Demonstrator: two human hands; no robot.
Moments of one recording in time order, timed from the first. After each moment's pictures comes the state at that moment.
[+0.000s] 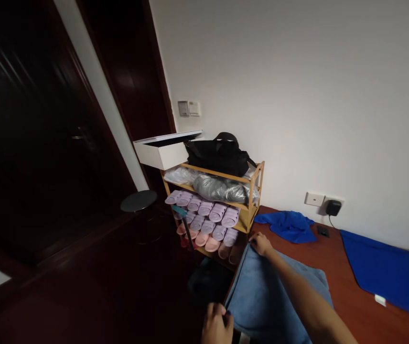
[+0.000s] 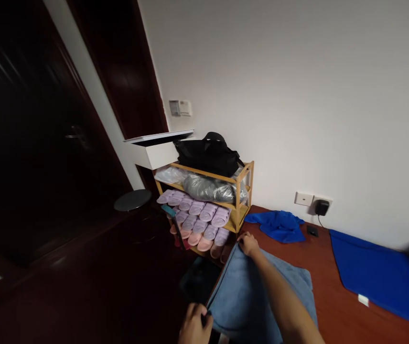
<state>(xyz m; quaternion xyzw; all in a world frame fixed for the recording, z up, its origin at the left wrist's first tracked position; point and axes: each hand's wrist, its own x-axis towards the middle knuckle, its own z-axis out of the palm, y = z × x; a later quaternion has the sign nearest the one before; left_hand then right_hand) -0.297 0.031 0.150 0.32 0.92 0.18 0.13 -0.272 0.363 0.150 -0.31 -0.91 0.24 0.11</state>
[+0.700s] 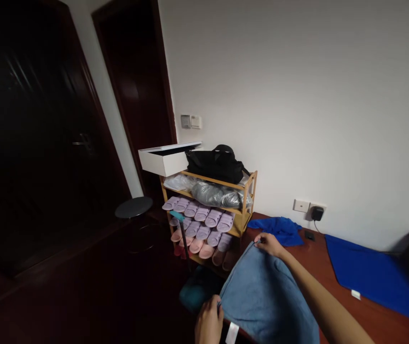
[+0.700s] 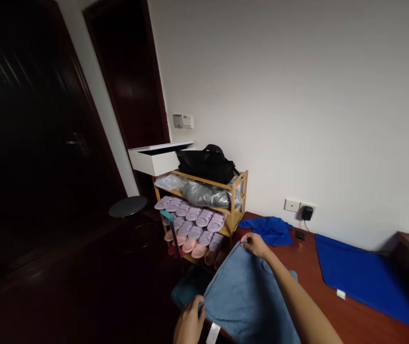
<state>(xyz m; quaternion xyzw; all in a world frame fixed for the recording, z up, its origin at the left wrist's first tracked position) -0.304 0.023 0.147 0.40 0.88 0.25 0.06 -0.193 0.359 0.235 -0.23 -0.89 0.35 0.20</state>
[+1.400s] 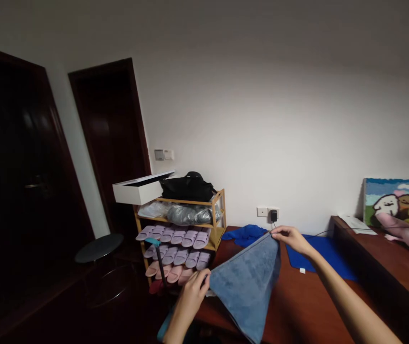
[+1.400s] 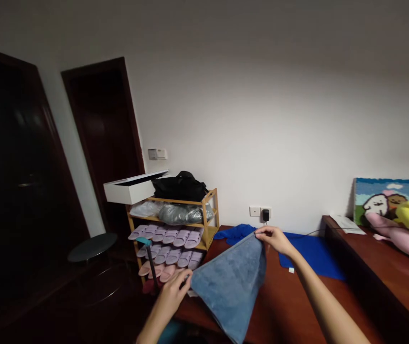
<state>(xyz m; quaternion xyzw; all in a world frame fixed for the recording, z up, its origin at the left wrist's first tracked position) -0.266 0.023 0.321 0.62 0.68 0.39 -0.08 0.072 0.283 0.411 -0.24 -0.80 0.40 0.38</state>
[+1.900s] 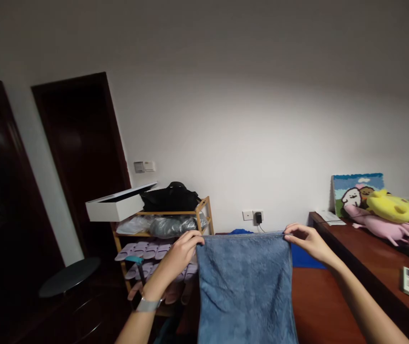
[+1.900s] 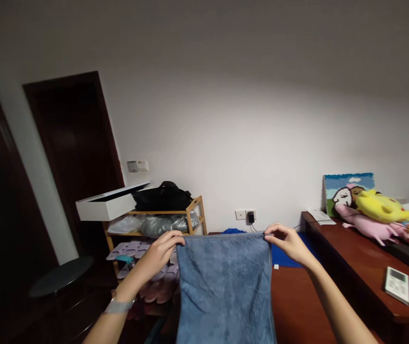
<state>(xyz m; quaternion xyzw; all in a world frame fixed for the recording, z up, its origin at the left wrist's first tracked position) -0.227 0.043 0.510 0.78 0.51 0.32 -0.16 0.189 0.206 0.465 -0.24 -0.75 0.35 0.51</state>
